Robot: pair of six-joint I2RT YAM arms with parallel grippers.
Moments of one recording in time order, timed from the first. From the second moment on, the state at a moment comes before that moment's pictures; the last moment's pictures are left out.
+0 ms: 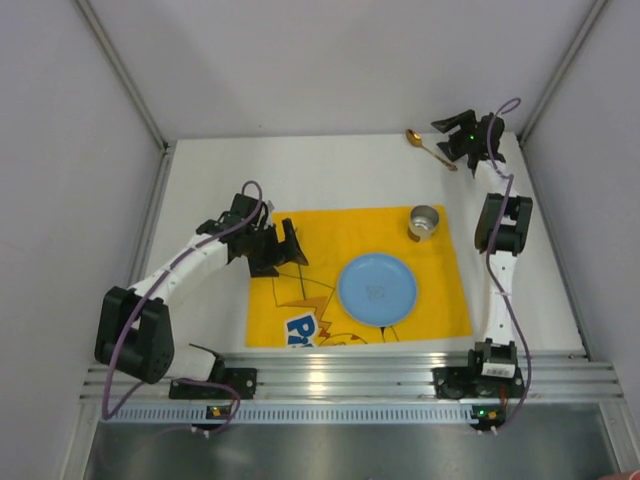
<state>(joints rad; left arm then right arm) -0.36 1.40 0.96 -0.60 0.36 -0.62 -0.13 2.80 2.43 0.03 -0.47 1.10</state>
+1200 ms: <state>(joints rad) -0.38 1.78 1.22 -0.48 0.47 -0.64 -0.01 2.42 2.33 -0.73 -0.63 0.69</state>
